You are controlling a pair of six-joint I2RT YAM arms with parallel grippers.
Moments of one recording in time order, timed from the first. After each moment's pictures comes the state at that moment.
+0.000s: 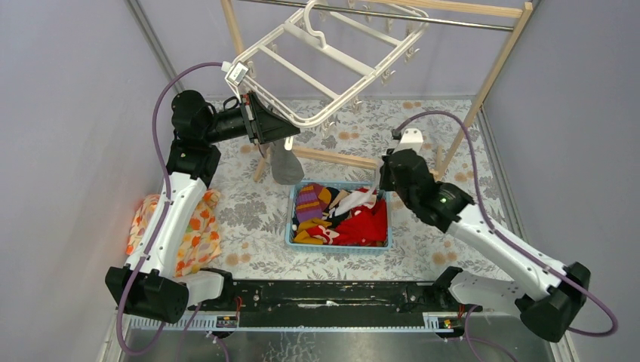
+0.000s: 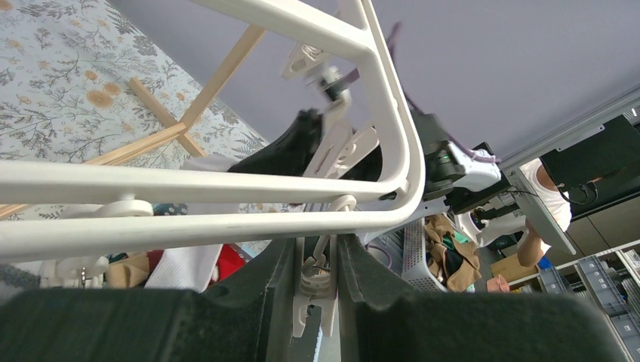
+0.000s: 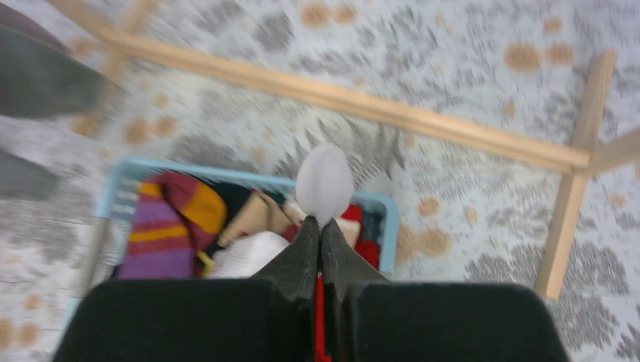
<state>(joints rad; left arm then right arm) -0.16 1.22 1.28 0.10 1.10 -0.88 0.75 1.10 0.96 -0.48 0.48 0.44</state>
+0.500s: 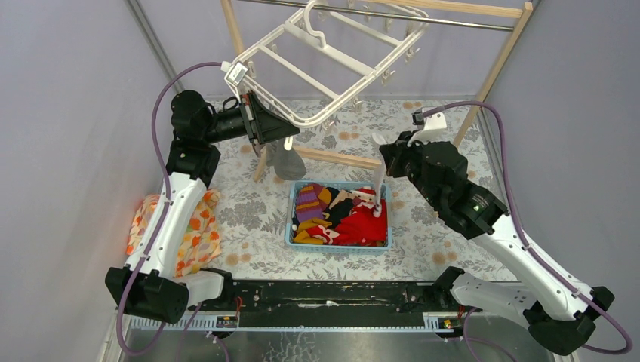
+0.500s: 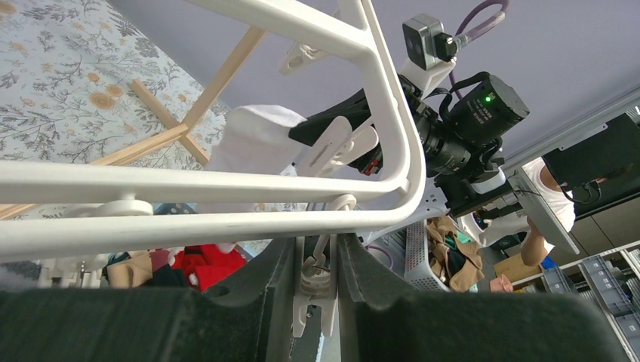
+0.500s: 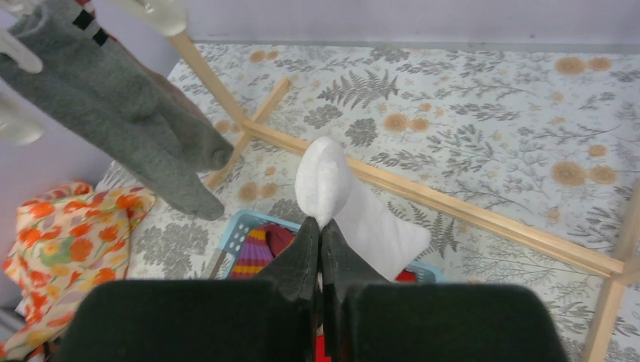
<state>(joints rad) -0.16 1.22 1.28 0.10 1.10 -0.87 0.74 0.96 1.14 -0.40 0.36 0.34</state>
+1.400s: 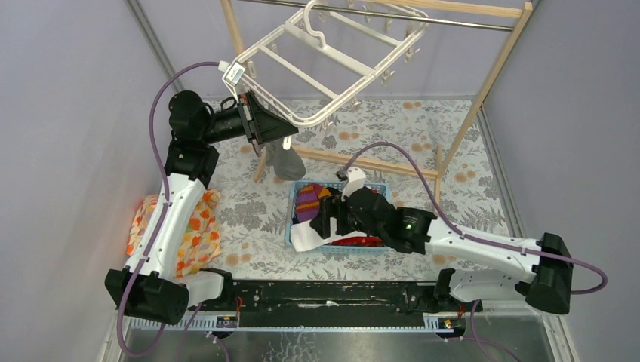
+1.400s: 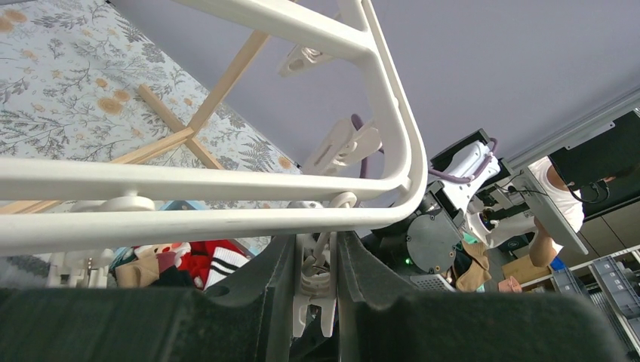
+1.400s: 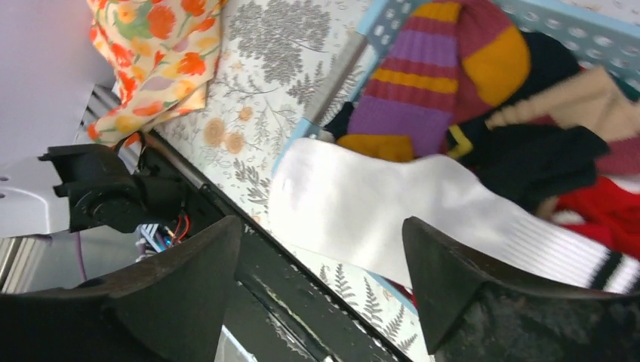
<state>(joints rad) -0.15 1.21 1.28 0.10 1.10 -0.86 1.13 1.20 0.91 -0.25 0.17 0.63</state>
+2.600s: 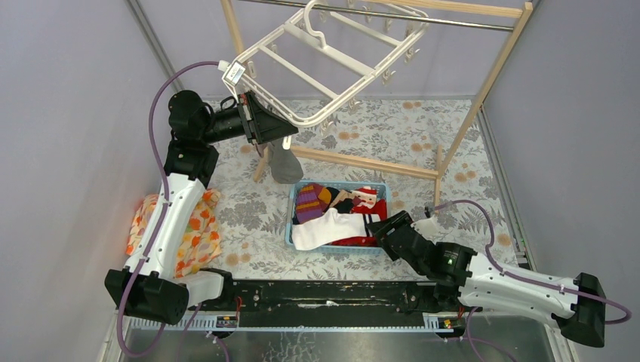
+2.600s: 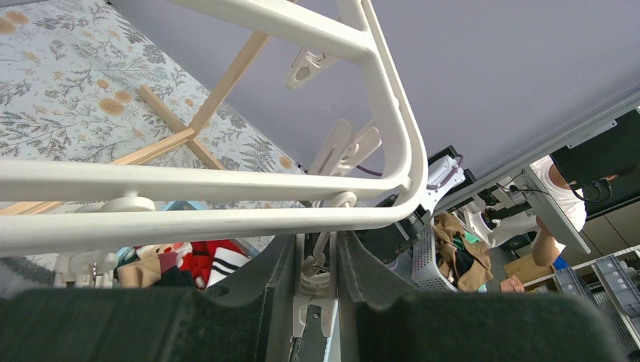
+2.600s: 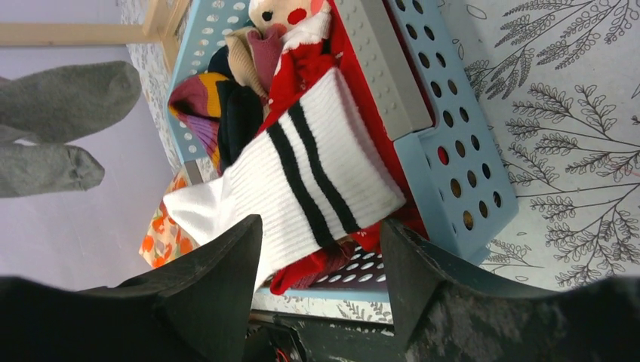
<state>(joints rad) -0.15 1.21 1.28 0.10 1.10 -0.85 1.13 0.66 0.39 -0.50 0.58 1.72</state>
